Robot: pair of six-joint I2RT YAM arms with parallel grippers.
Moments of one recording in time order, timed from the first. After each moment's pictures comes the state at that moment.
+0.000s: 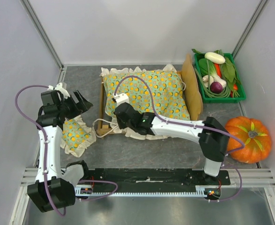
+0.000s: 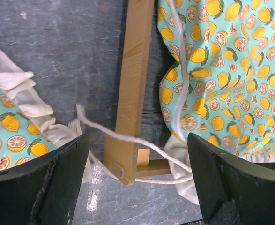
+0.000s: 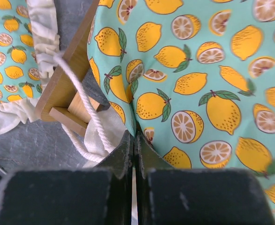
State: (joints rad) left arm 0.24 0.99 0.97 -0.68 0.40 -0.33; right arm 1.11 1.85 1.41 -0.21 0.34 0.47
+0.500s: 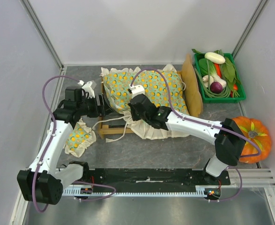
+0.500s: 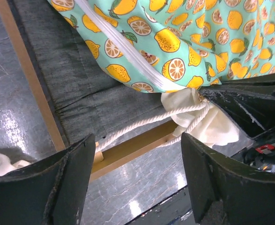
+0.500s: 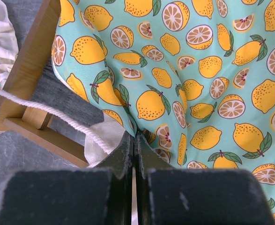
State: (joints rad) left arm -0.11 1.06 0.96 -0.62 0.44 -0.27; right arm 0.98 1.65 1.27 -0.23 0.34 0.41
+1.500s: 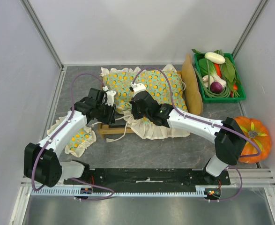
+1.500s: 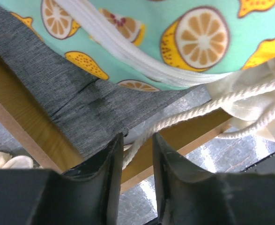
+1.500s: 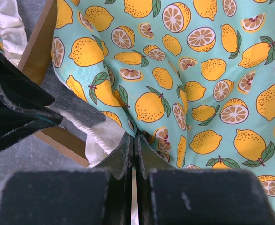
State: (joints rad) left arm -0.35 1.28 0.97 -0.69 0.22 -0.01; right arm 0.93 1.65 1.27 -0.23 0.23 0.41
